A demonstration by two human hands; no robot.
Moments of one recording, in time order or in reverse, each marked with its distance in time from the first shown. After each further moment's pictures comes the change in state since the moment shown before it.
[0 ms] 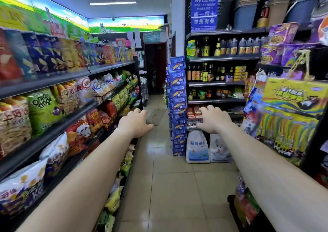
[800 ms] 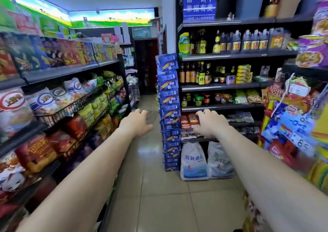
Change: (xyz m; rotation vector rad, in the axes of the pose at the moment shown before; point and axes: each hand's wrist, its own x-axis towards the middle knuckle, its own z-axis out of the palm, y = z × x) left_hand 0.374 0.068 0.110 -0.055 -0.070 0.052; right_hand 0.341 0.114 0.100 0.019 -0.066 -0.010
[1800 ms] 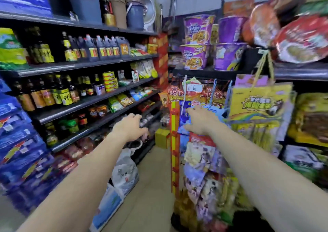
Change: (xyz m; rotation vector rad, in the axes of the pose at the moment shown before) left_hand 0.283 0.211 0.075 -0.219 -0.194 1.006; right_hand 0.013 0.093 -0.019 -0.197 0.036 0.925
